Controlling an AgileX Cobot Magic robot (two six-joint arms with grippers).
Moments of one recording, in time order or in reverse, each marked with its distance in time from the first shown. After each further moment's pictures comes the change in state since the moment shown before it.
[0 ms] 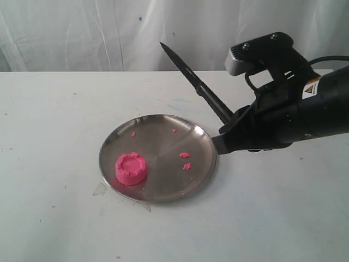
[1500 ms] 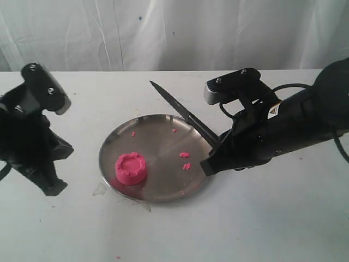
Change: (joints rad) left arm -0.406 1.186 -0.747 0.002 0.559 0.401; right arm 0.000 0.182 0.012 0.056 -0.049 -0.132
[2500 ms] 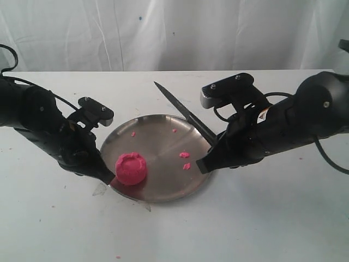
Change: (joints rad) left arm 0.029 0.541 -0.235 -0.054 -0.016 -0.174; right arm 0.000 0.083 0.002 -0.047 -0.111 0.026
